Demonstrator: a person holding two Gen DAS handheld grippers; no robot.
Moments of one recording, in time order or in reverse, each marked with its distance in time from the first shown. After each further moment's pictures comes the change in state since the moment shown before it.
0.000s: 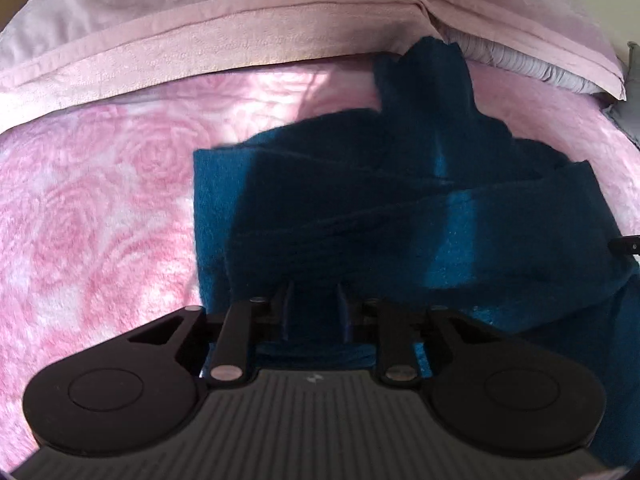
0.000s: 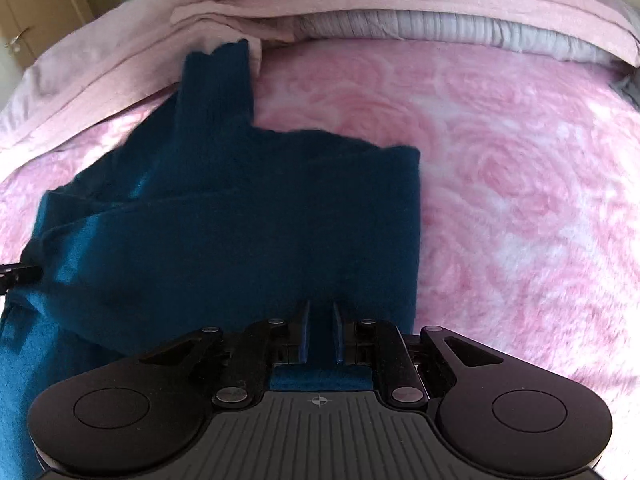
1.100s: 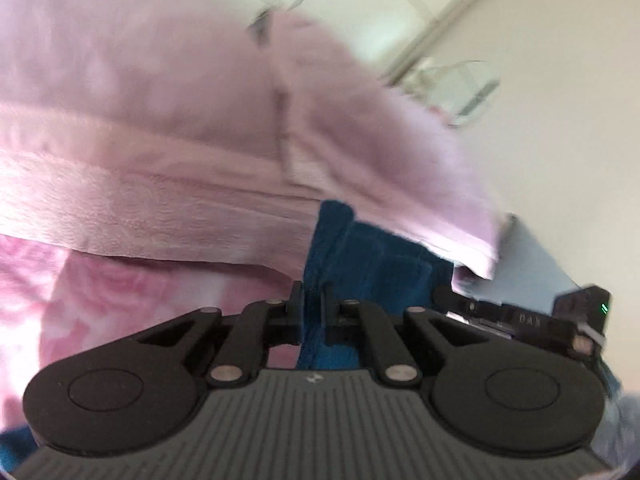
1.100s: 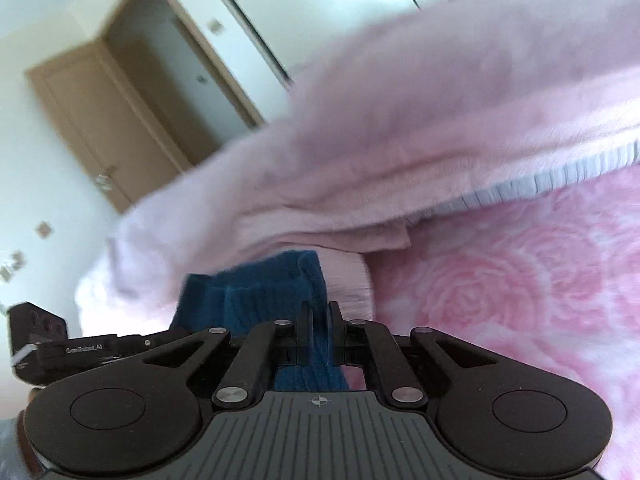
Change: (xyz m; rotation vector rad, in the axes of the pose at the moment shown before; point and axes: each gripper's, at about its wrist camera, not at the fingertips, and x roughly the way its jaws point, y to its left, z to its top) left arm 0.046 0.029 0.135 -0.151 -0.269 -0.647; right arm 0.033 -0.008 0.164 0.113 -0.370 0.423
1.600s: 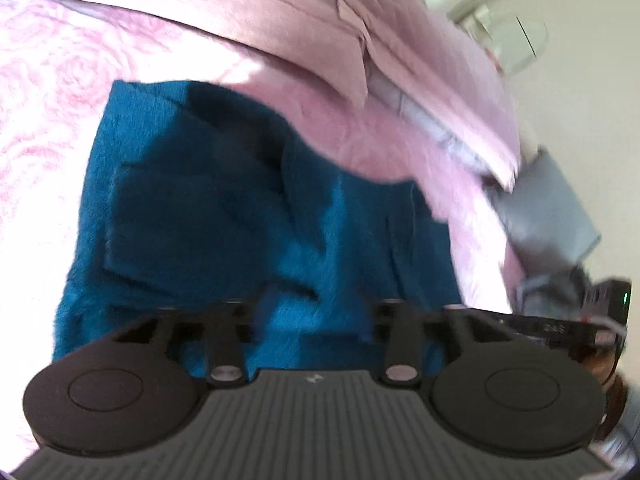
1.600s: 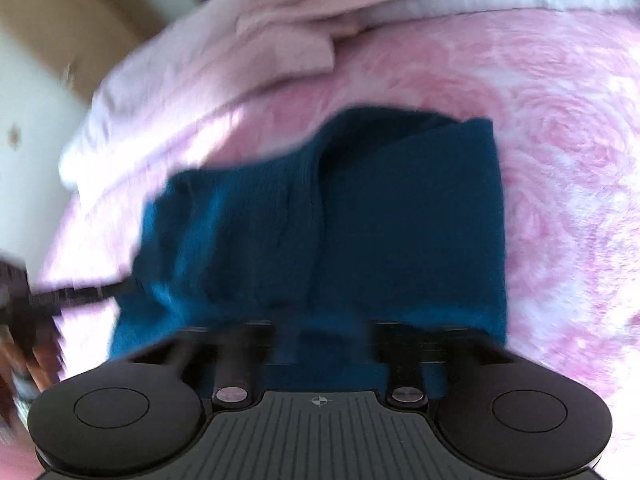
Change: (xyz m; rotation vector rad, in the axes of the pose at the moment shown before) left arm -0.092 -0.056 -0.143 -0.256 0.169 0.204; right arm -0.112 0.044 -0.133 0.104 0.359 -0.160
